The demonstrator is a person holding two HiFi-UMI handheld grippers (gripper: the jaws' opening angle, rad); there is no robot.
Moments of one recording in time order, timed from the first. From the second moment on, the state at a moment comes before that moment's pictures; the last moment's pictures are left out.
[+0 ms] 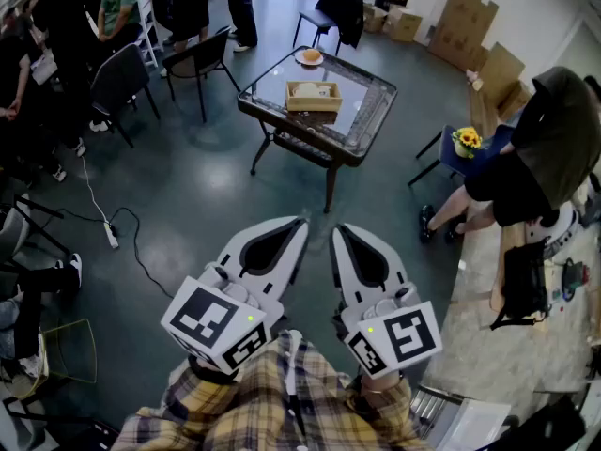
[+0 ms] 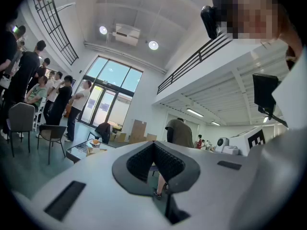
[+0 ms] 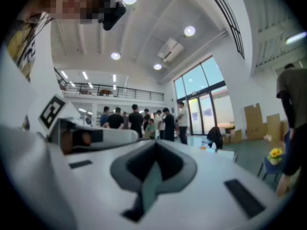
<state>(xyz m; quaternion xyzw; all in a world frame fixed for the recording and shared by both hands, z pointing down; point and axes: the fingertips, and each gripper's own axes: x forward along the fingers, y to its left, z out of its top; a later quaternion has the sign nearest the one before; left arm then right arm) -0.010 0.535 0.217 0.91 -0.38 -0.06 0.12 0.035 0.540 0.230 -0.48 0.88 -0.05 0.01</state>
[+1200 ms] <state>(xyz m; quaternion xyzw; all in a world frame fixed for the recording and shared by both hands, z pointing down) 0.012 0.514 0.227 0.90 -0.41 -0.06 0.12 0.070 0.523 0.237 -0.47 0.88 -0.05 0.02</state>
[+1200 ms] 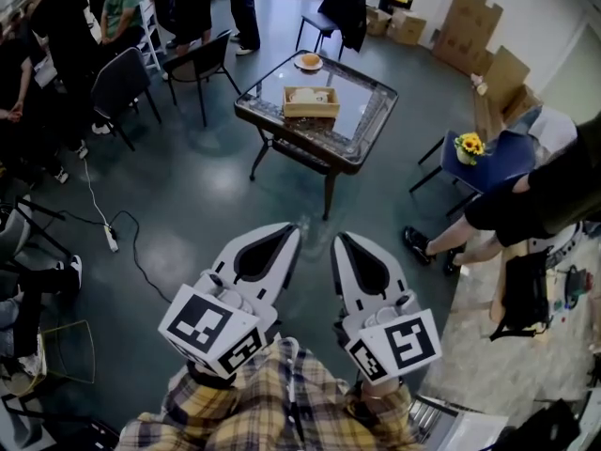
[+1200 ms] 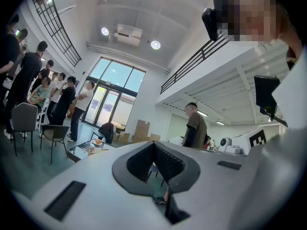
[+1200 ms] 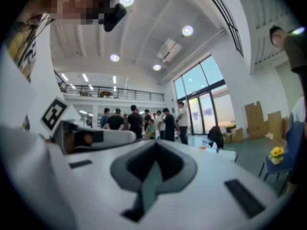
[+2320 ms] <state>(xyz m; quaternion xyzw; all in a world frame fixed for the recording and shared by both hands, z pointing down) -0.090 0.233 0.250 0.91 -0.39 -0.05 0.15 -0.039 0.242 0.254 -0.48 0.87 -0.06 -0.01</state>
